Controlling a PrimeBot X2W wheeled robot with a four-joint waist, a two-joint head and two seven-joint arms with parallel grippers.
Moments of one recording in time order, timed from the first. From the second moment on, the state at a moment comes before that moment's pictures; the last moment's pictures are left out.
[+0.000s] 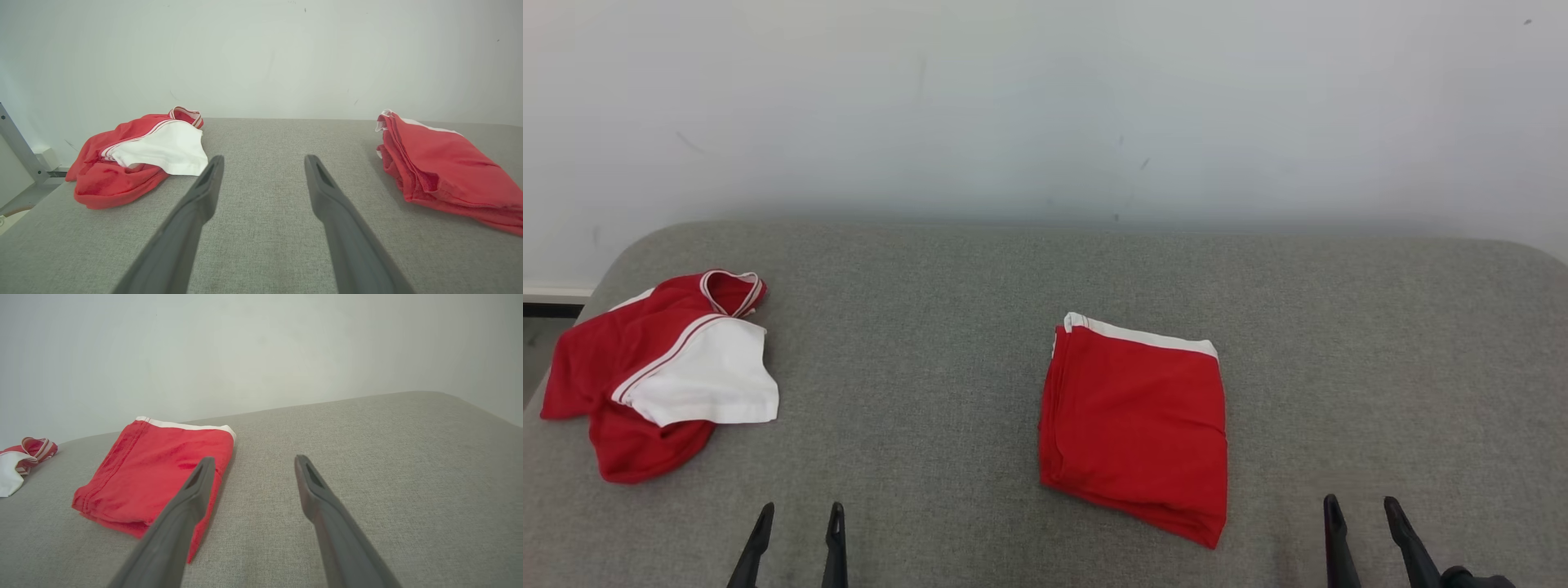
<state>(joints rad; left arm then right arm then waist) 0.08 0.05 0.01 0.16 -0.07 -0.11 -0.26 0.13 -0.05 -0.03 0.18 0.21 0.13 -0.26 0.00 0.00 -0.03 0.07</state>
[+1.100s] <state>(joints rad) 0.10 0.05 0.01 0.15 -0.06 -0.11 -0.26 0.13 -0.05 -0.06 0.20 0.20 0.13 -0.26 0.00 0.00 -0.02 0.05</state>
